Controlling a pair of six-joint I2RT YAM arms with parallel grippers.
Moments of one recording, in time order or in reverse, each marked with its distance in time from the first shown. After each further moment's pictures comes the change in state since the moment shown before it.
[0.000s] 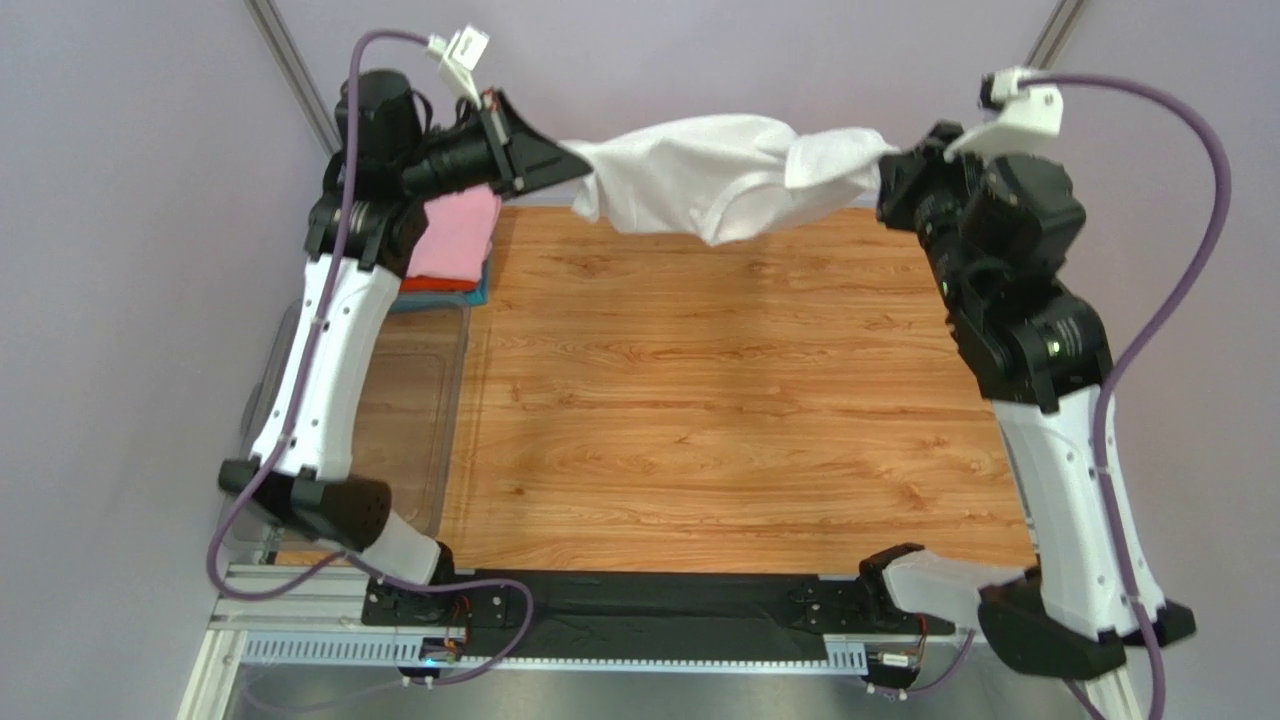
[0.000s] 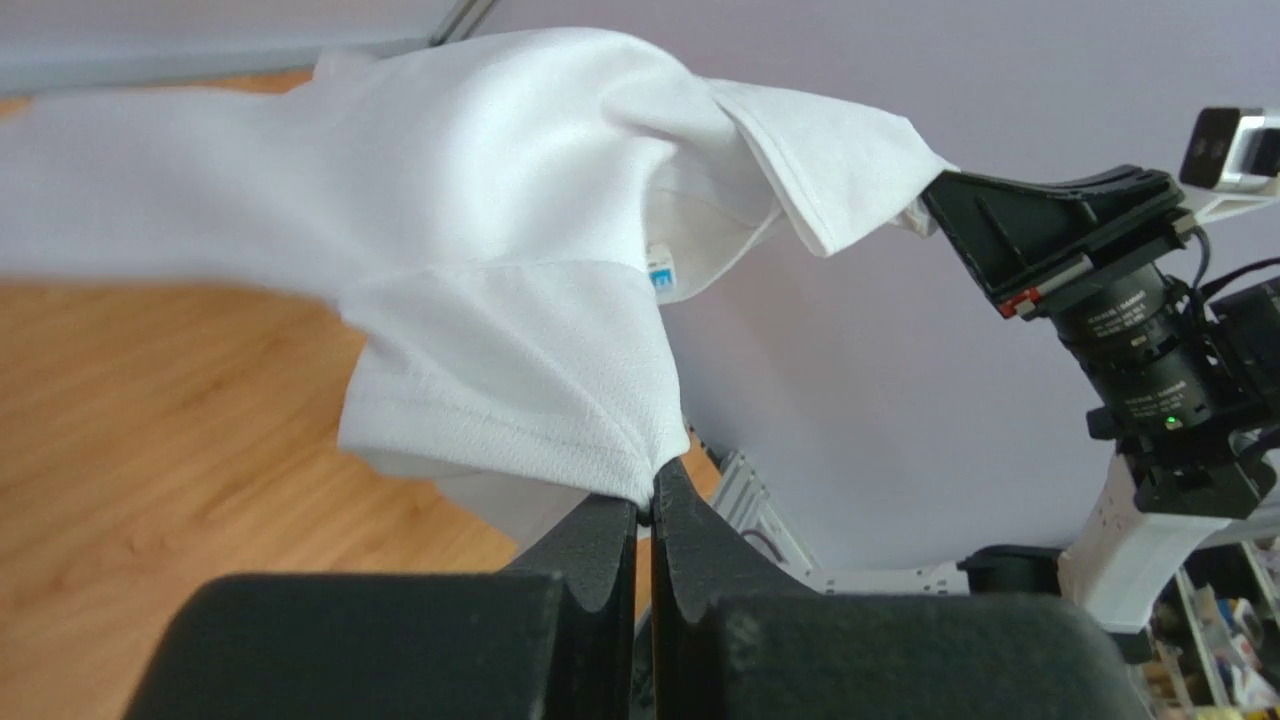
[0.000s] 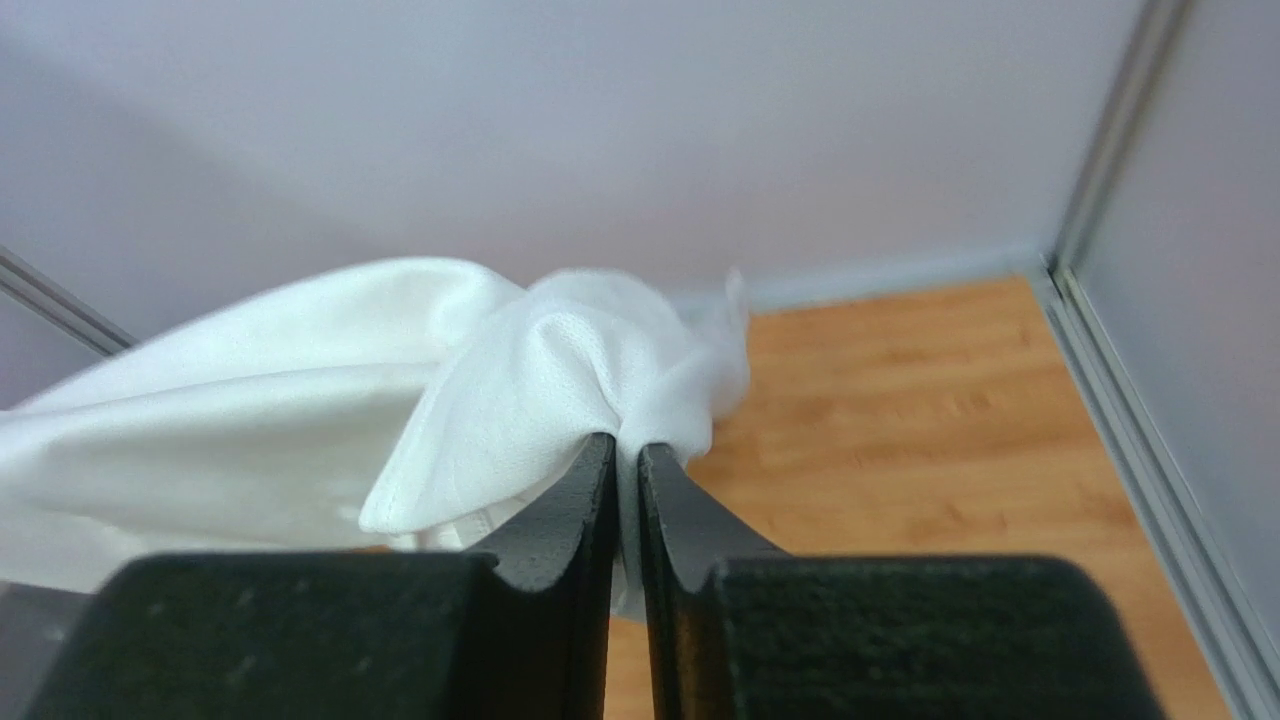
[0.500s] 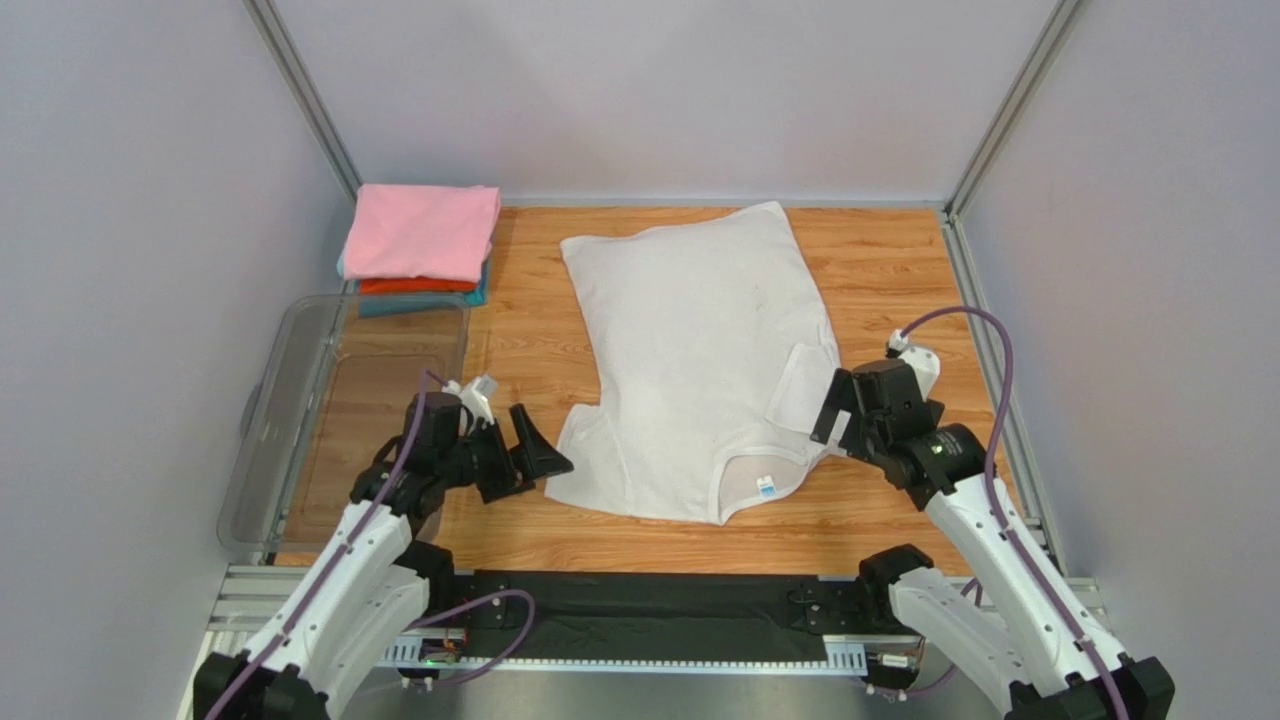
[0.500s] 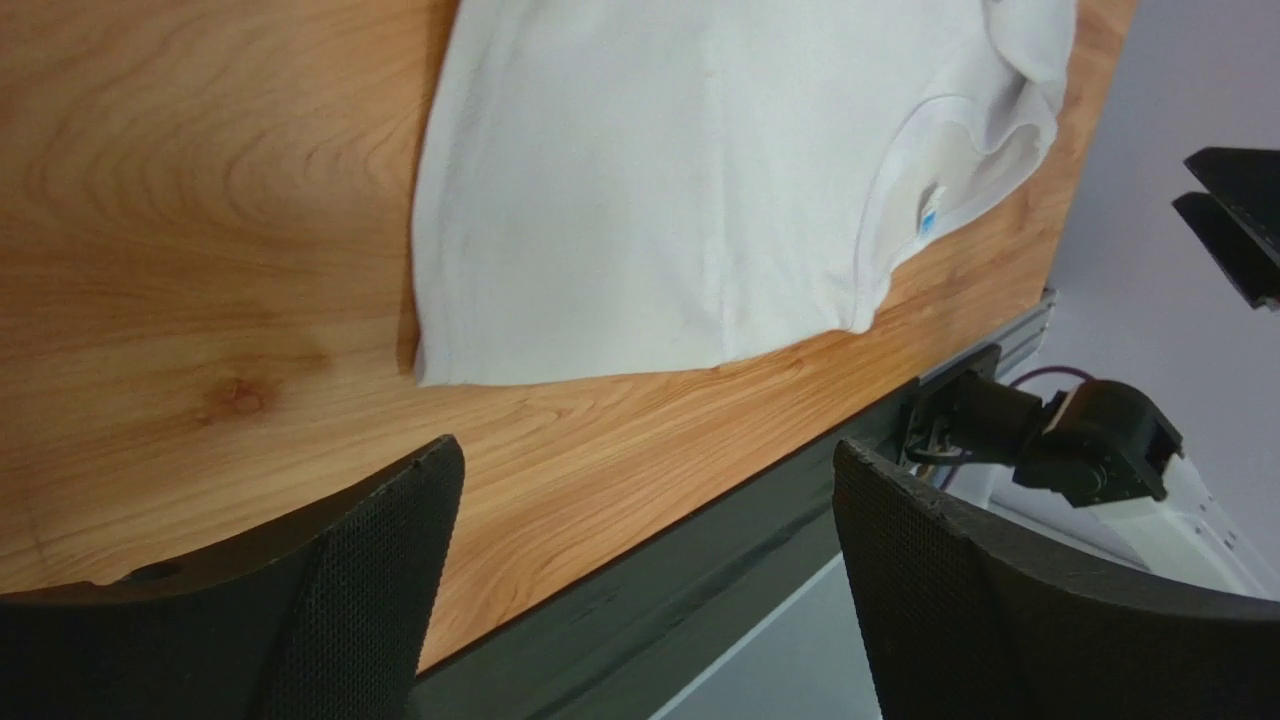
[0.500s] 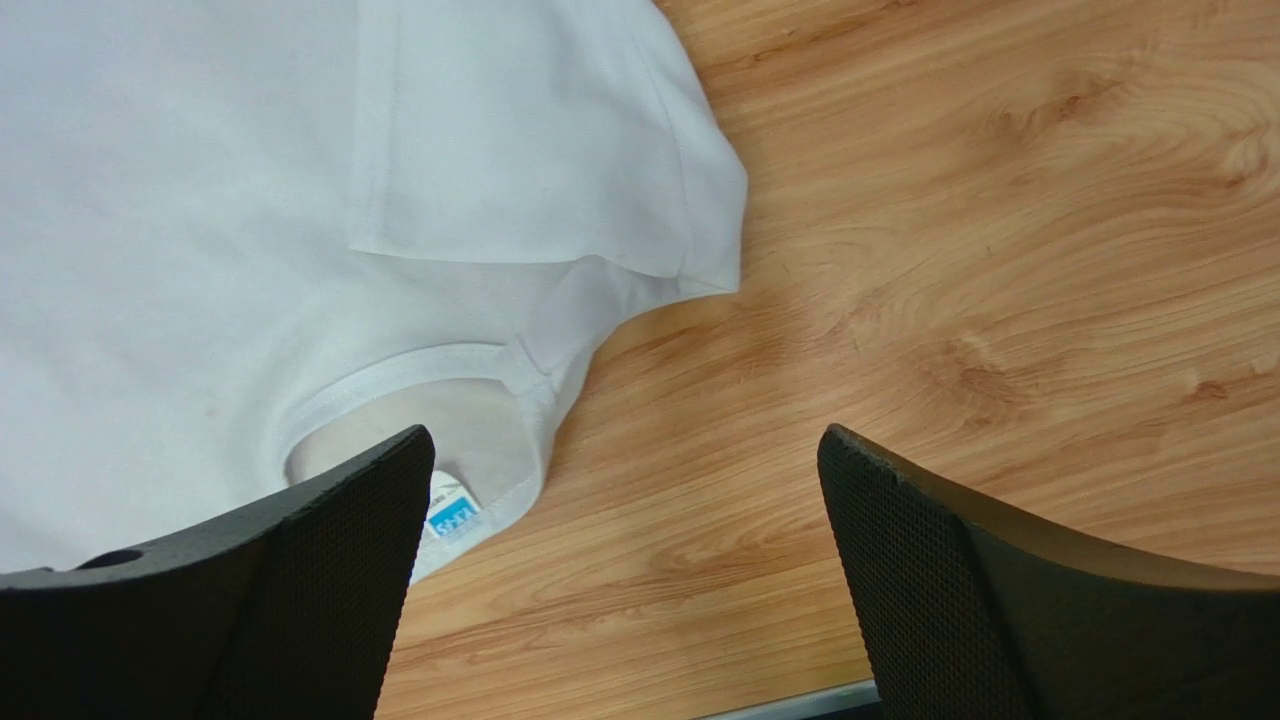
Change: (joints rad) left arm -0.014 -0.824 -1.631 0.030 -0.284 0.010; right arm -0.025 -0.426 -1.150 -0.205 0.045 0.325
